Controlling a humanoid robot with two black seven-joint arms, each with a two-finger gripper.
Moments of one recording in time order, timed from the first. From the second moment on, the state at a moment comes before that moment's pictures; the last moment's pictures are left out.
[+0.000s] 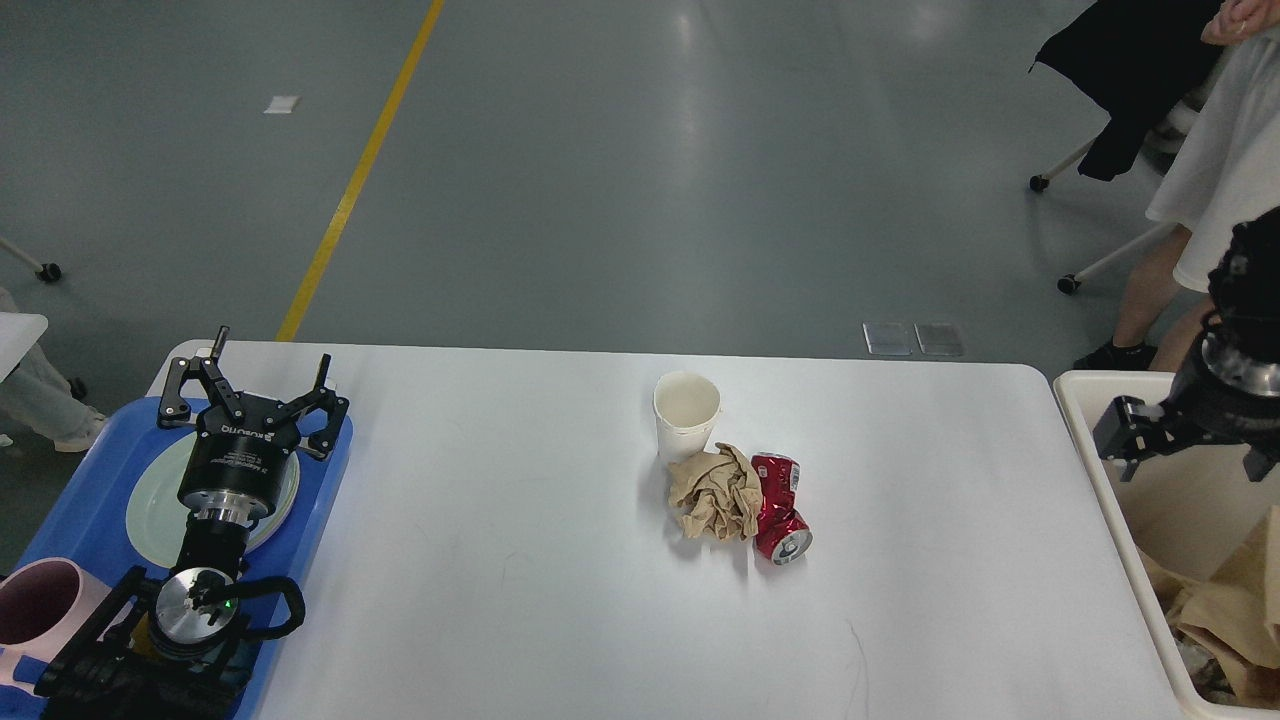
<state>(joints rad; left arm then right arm) -0.30 0.13 -1.43 -0.76 0.13 -0.57 -0.22 1.98 -0.40 -1.44 1.22 -0.29 0.78 -0.12</state>
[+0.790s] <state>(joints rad) -0.30 0.13 -1.43 -0.76 0.12 -0.57 -0.22 2.44 -0.28 -1.31 1.63 -0.15 0.68 -0.12</state>
